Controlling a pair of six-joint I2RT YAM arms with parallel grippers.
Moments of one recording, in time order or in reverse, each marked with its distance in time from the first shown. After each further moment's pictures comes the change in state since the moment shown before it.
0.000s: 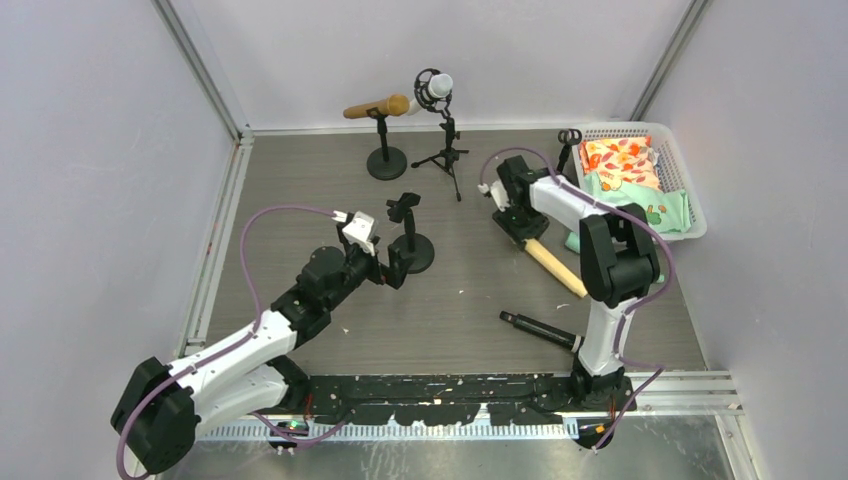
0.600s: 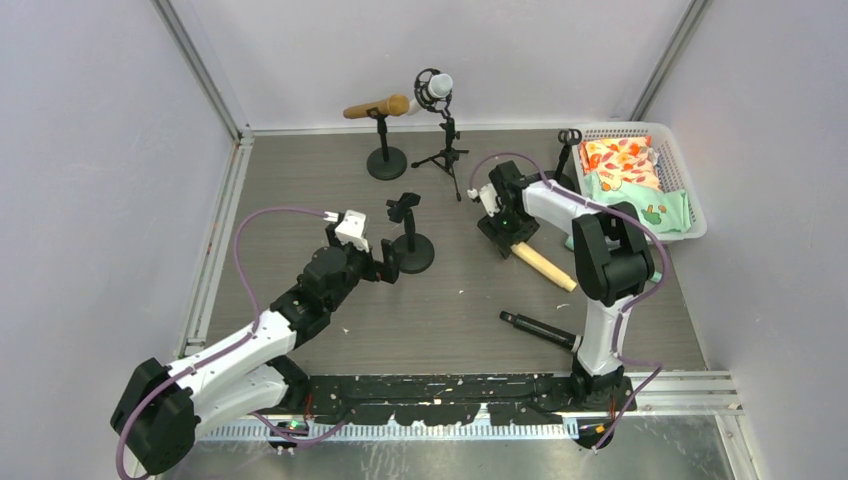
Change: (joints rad) left arm 0.000 -0.009 0.000 -0.068 -0.168 -0.054; right arm 0.063 0.050 0.008 0.065 -0.111 0.019
